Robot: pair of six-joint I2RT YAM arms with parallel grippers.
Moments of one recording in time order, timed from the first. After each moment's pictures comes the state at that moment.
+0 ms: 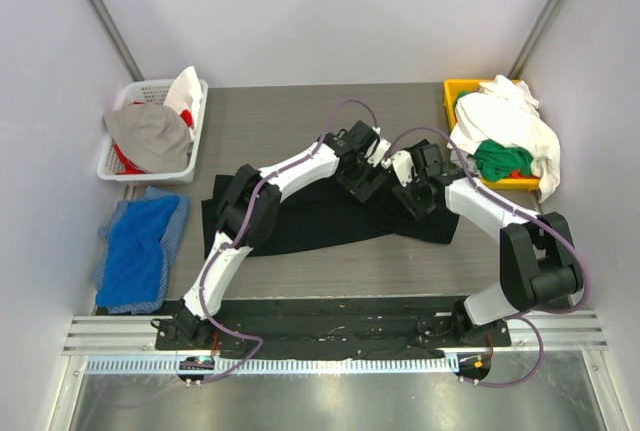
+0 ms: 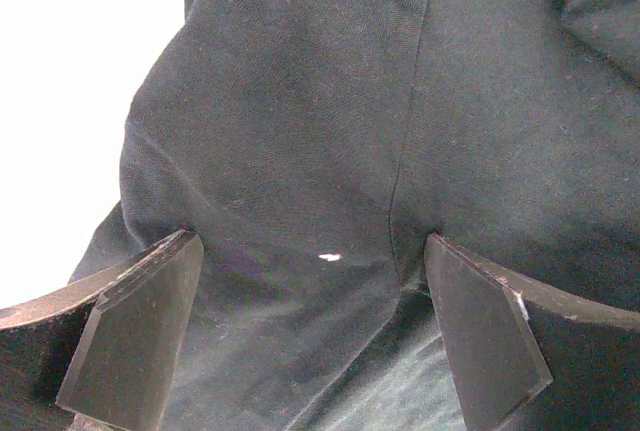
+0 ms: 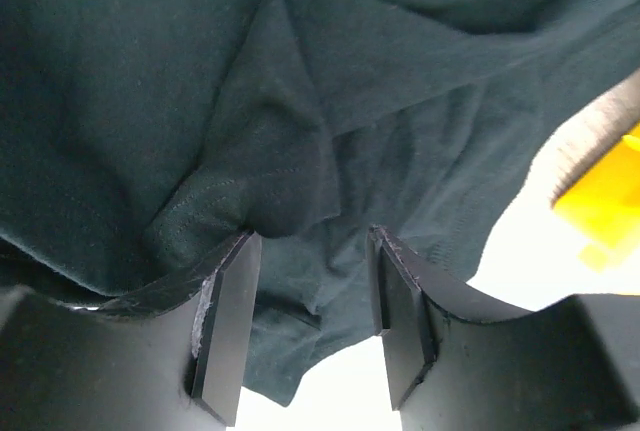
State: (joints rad) left arm -0.77 2.36 2.00 -0.71 0.06 0.06; right arm 0.29 1.48 0.89 -0.46 0.06 -0.46
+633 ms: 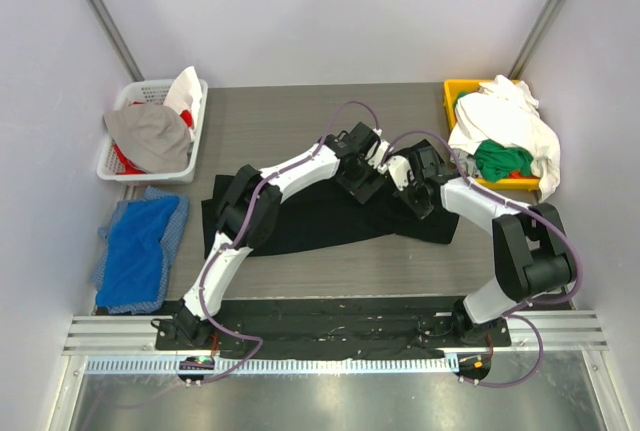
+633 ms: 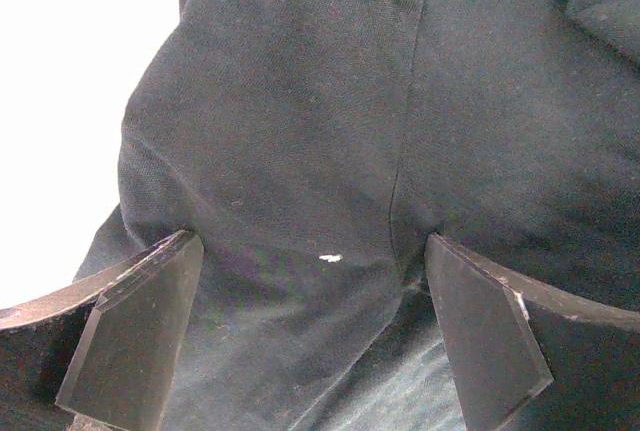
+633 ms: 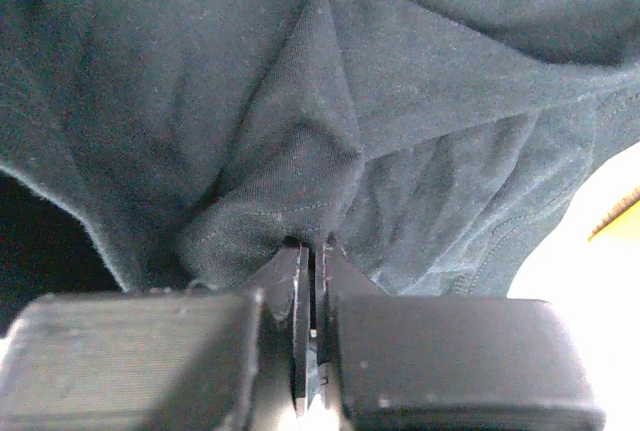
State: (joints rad) left arm -0.78 2.36 1.98 -0.70 0.05 0.08; right arm 0.29 1.54 0.87 -0.42 0.03 -0.50
